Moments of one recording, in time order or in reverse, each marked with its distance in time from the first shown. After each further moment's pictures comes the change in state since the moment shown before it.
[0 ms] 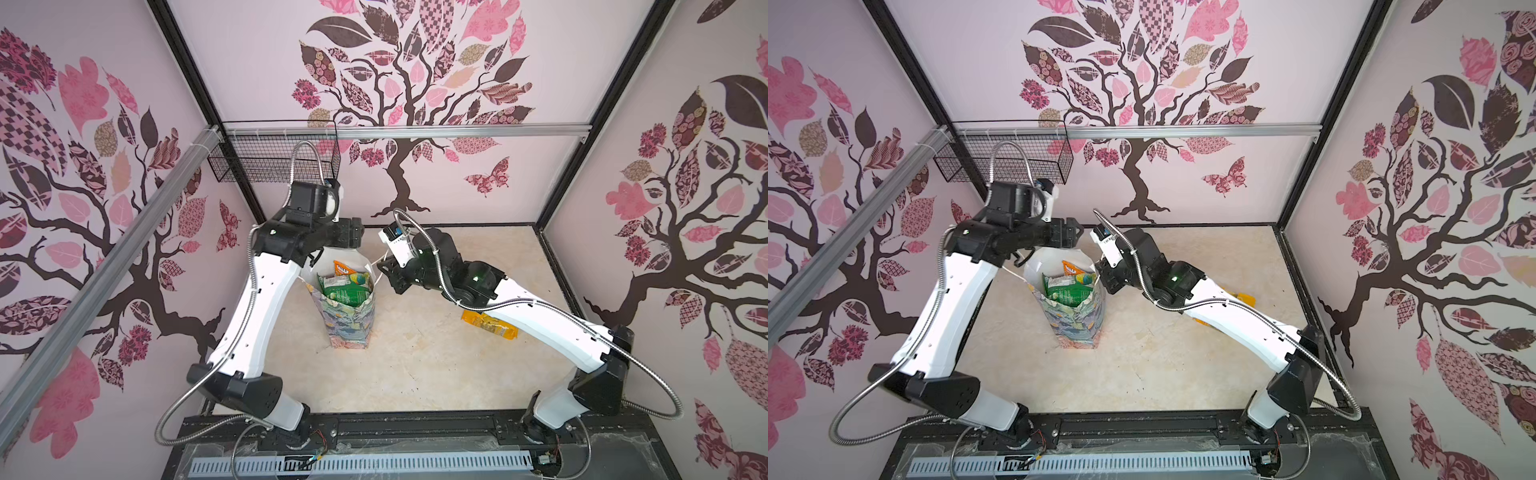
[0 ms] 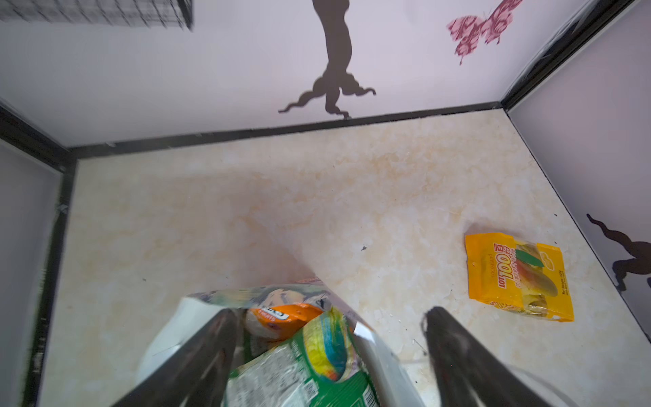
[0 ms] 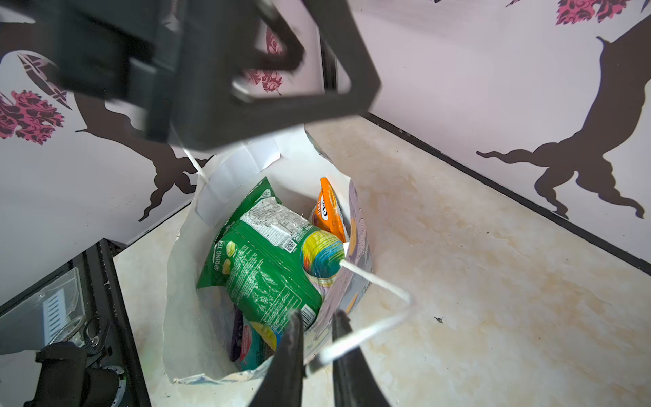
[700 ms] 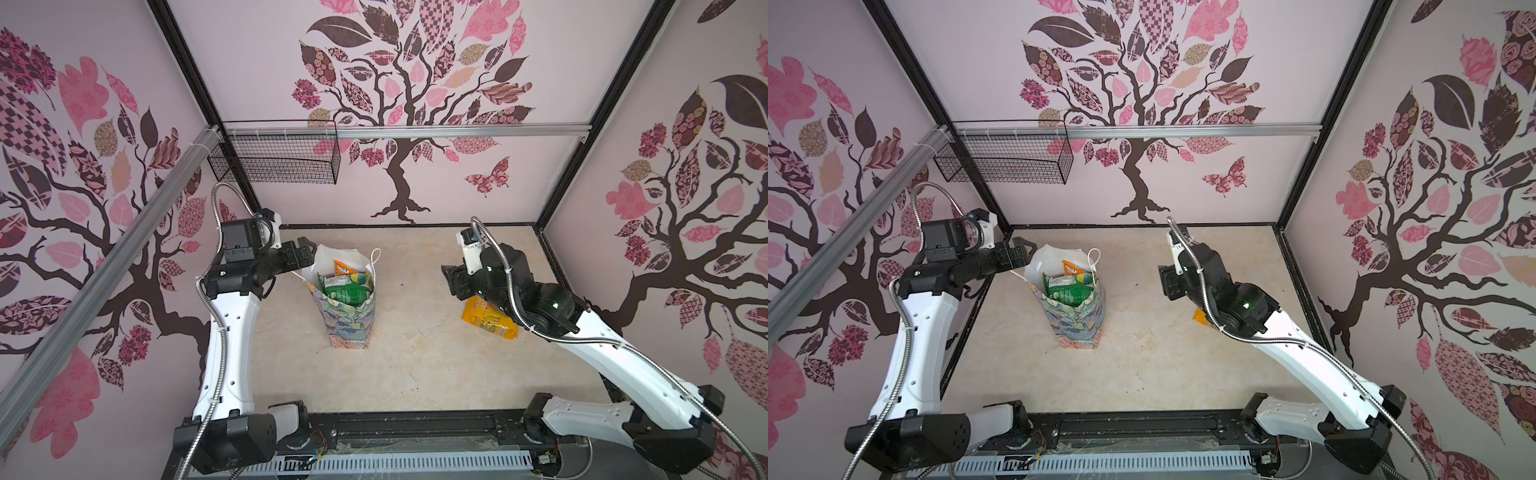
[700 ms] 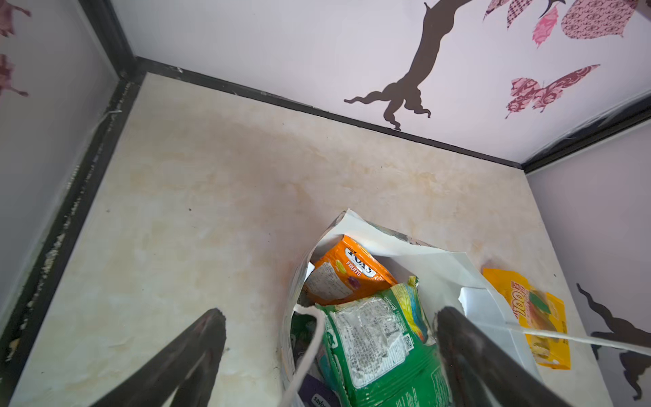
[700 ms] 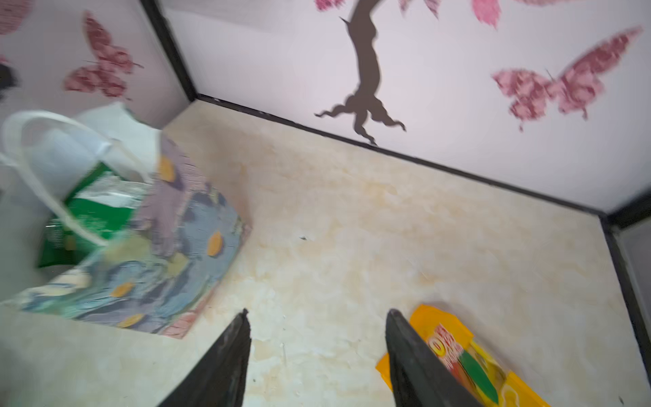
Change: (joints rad) left arm 0.438 -0.225 -0.483 0.201 0.330 -0.033; right arm -0.183 -0.439 -0.346 -0.221 0.328 0.102
